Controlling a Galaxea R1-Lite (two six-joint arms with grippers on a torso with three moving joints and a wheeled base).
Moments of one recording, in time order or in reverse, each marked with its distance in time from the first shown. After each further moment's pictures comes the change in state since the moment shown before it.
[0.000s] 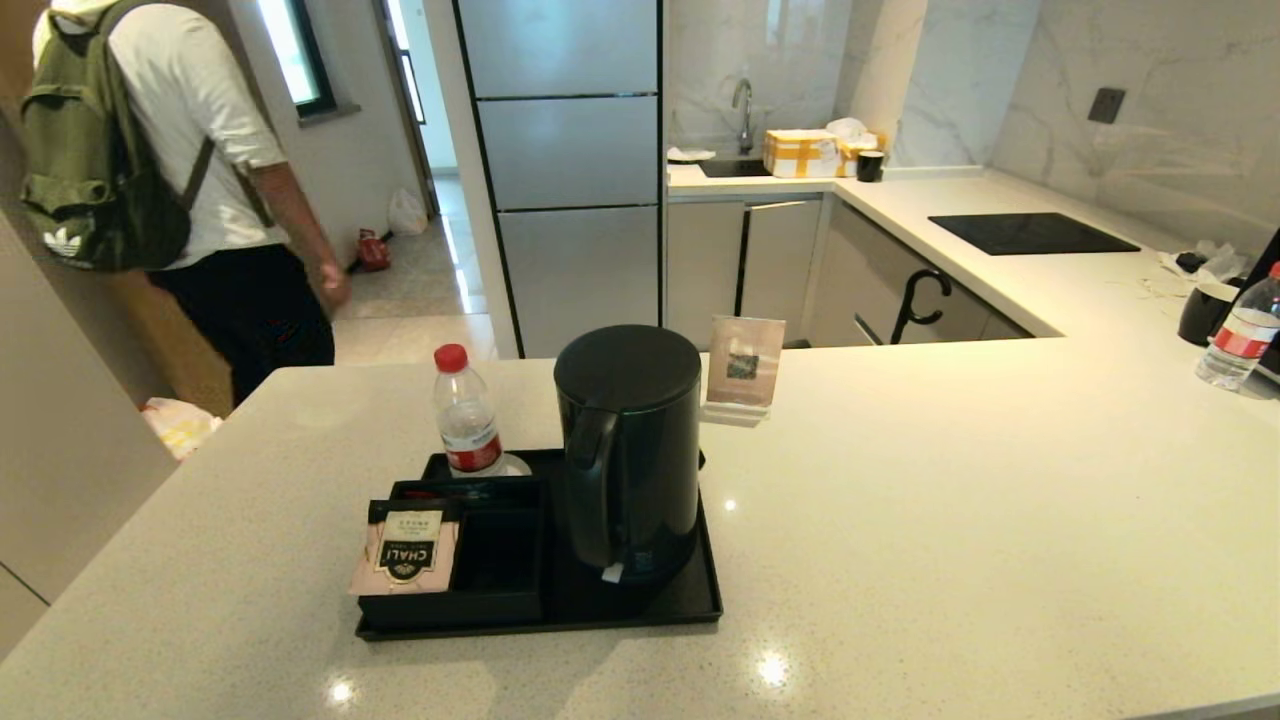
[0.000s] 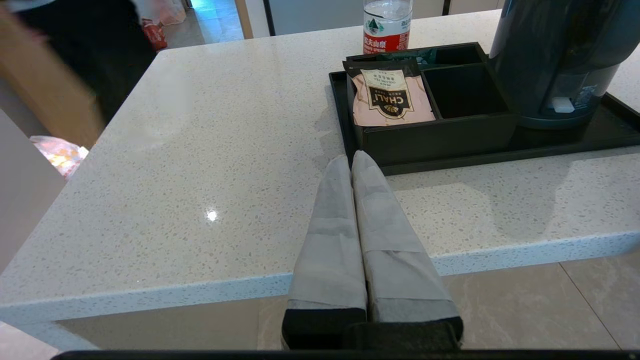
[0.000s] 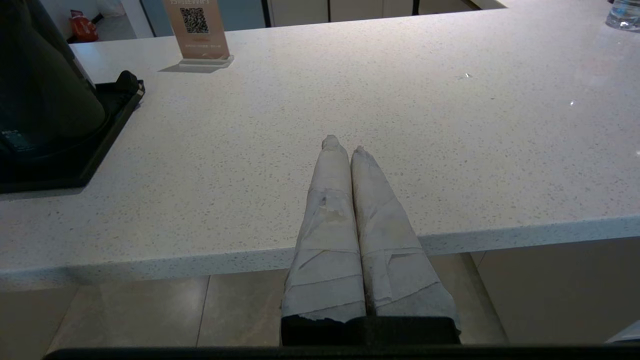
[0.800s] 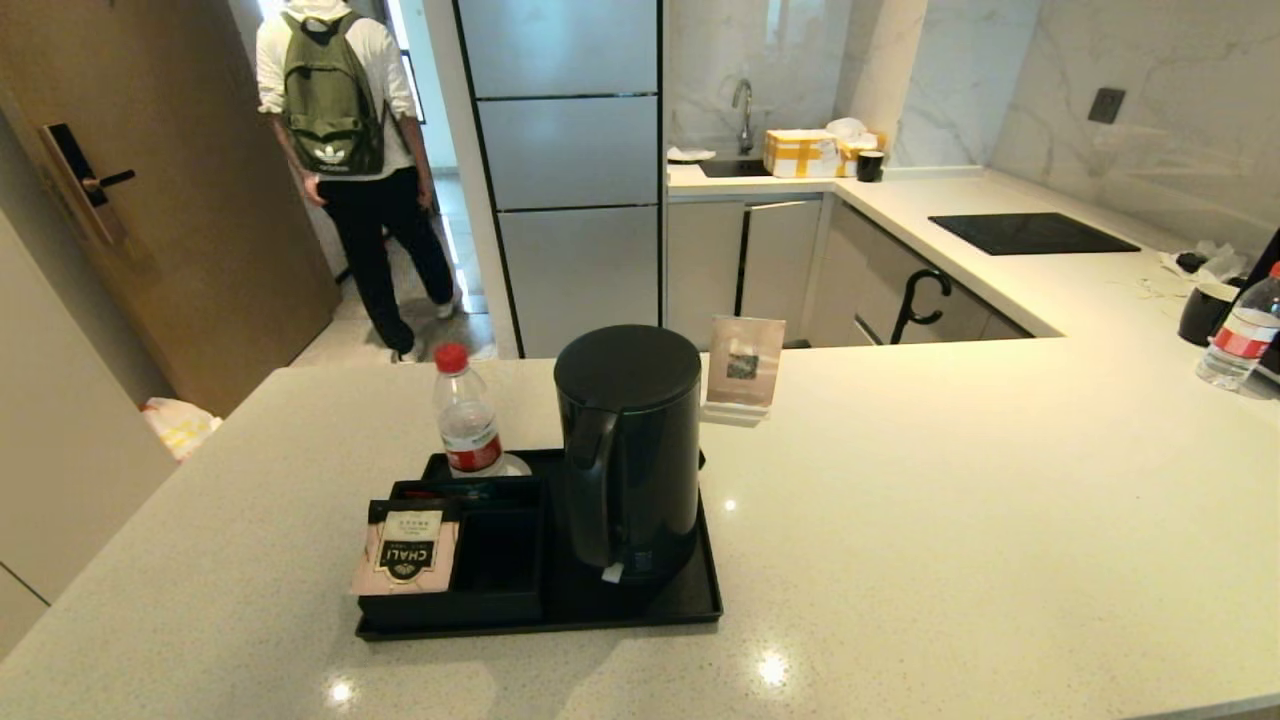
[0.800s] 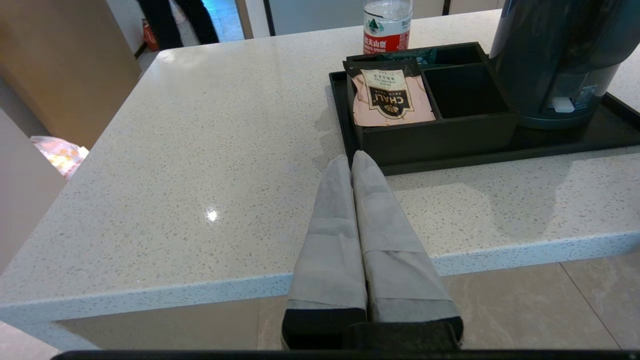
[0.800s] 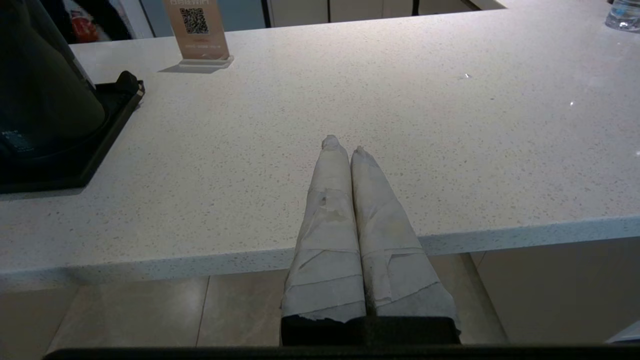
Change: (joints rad) left arm 0.000 0.000 0.000 0.000 0.000 0.000; right arm 0.000 0.000 0.000 -0.001 -0.001 0.000
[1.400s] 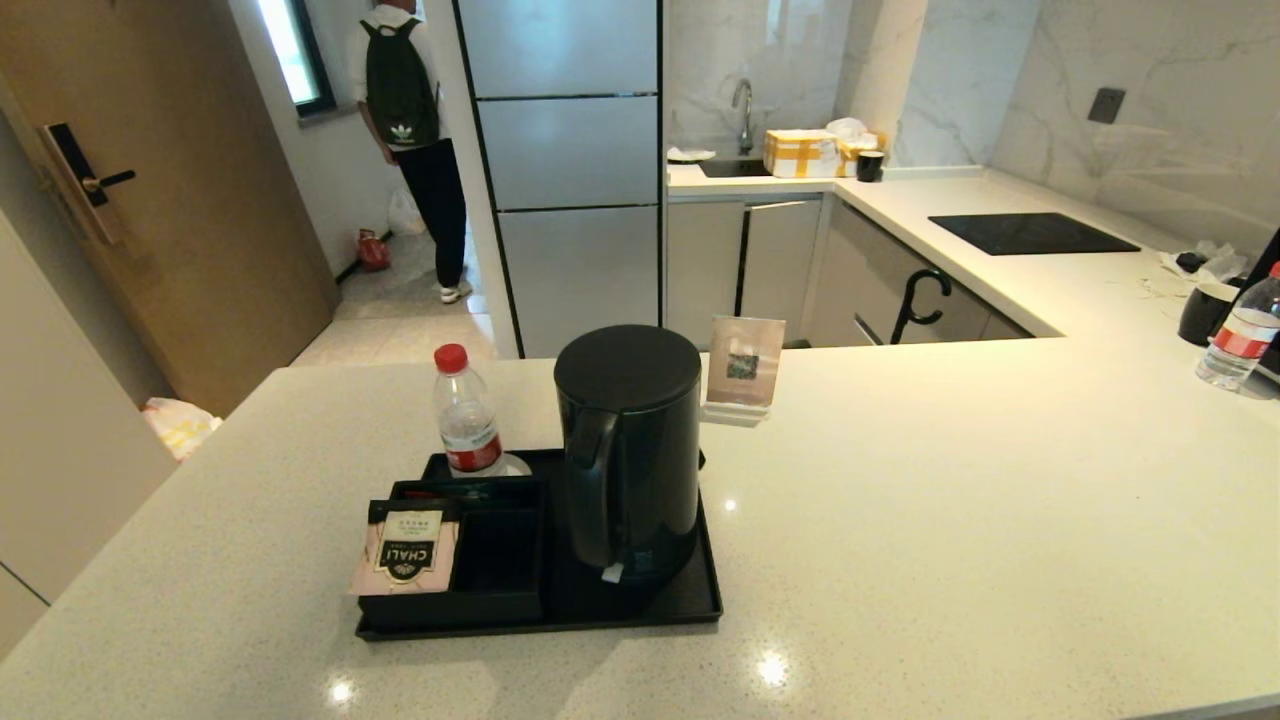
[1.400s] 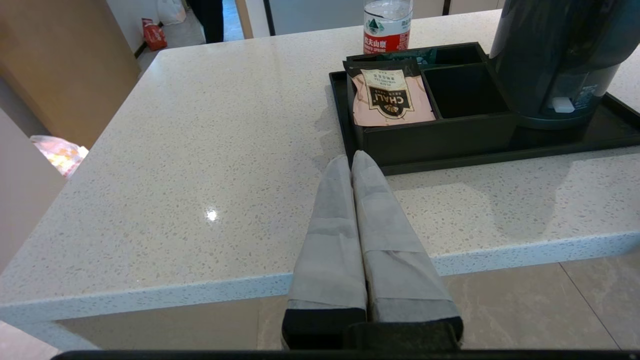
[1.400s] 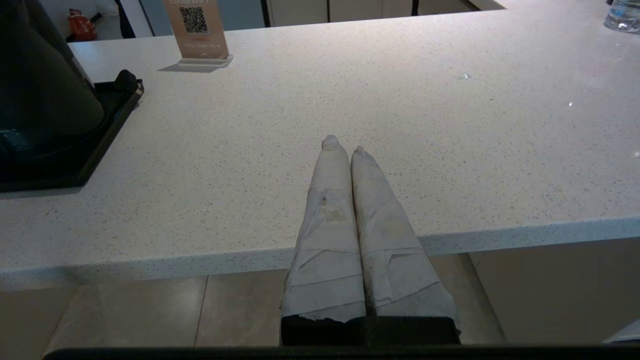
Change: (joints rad) left arm 0.000 0.000 0.000 0.000 0.000 -0.002; right arm 0.000 0.000 0.000 0.001 0.000 -0.004
